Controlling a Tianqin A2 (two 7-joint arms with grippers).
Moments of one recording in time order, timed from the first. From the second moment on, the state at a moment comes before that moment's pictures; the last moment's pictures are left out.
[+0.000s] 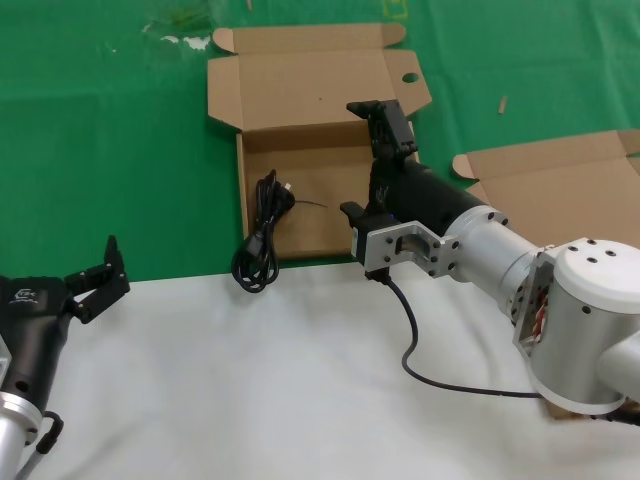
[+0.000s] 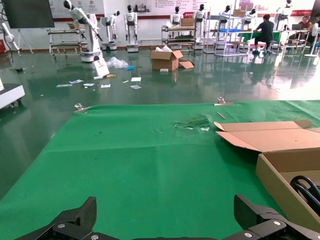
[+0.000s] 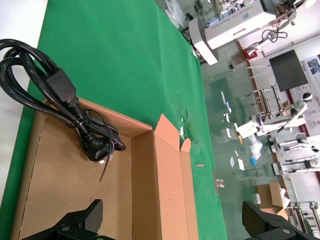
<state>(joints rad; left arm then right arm) 0.00 -0.30 1.60 -1.60 -1.80 0.00 0.00 0.86 0.63 -2.75 1.45 2.75 0.32 -1.54</state>
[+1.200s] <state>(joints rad) 0.00 -0.30 1.60 -1.60 -1.80 0.00 0.00 0.69 0.57 -2.53 1.48 2.57 0.26 -1.24</state>
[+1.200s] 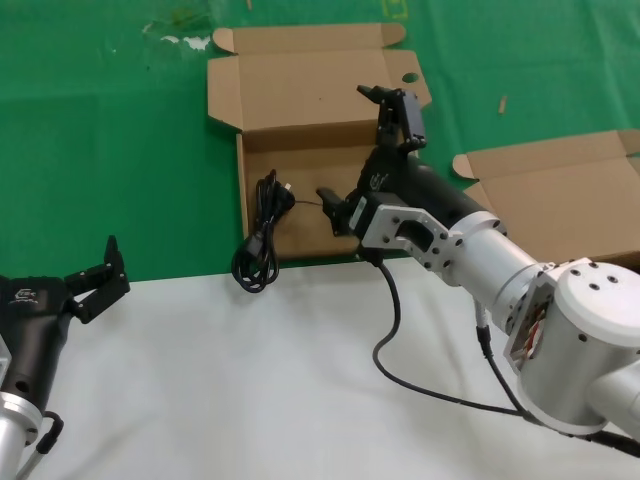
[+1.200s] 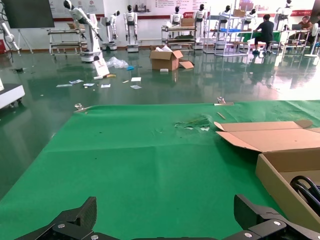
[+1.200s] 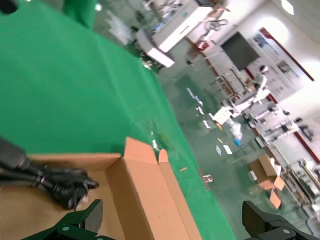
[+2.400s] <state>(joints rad) 0.00 -0.30 1.60 -1.60 -1.80 0.00 0.00 0.28 0.41 -1.98 1.55 2.11 0.10 -0.50</state>
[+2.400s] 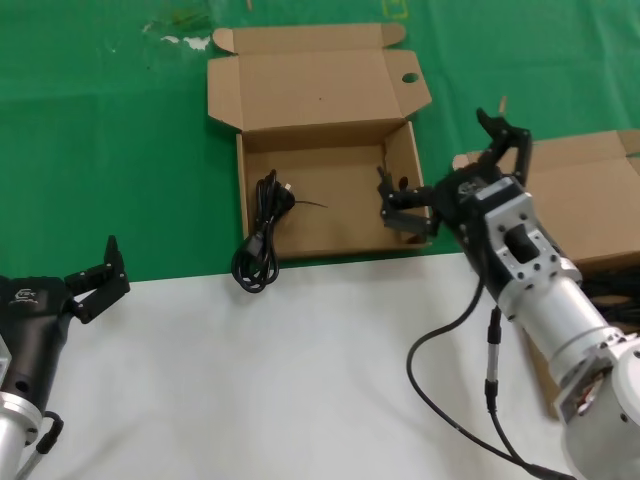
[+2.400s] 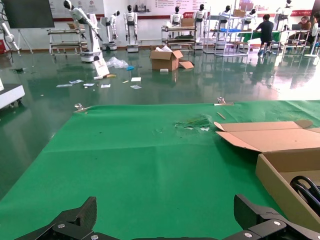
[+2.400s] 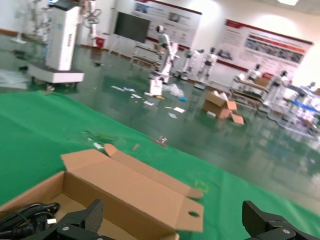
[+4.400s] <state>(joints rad) 0.00 -0.30 1.60 -1.60 -1.80 0.00 0.00 0.03 0.31 -1.64 1.60 1.83 0.01 -0.05</state>
